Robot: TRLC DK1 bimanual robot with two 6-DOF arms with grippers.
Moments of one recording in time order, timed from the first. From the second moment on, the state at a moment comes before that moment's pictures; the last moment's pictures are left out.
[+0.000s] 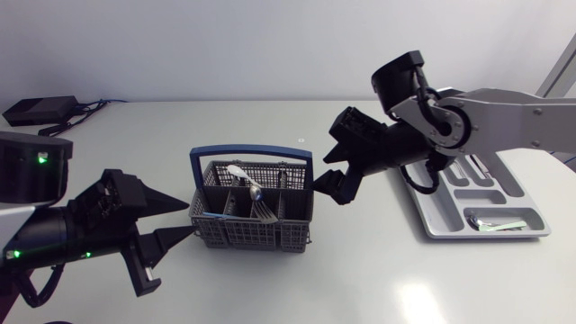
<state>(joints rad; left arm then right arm) -0.35 0.86 0.55 -0.41 0.32 0.64 0.43 1.57 1.05 -0.36 -0.35 -0.56</state>
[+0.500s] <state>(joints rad) -0.38 0.99 0.48 -0.15 0.33 0.67 0.42 1.33 0.85 -0.40 -0.36 -0.58</state>
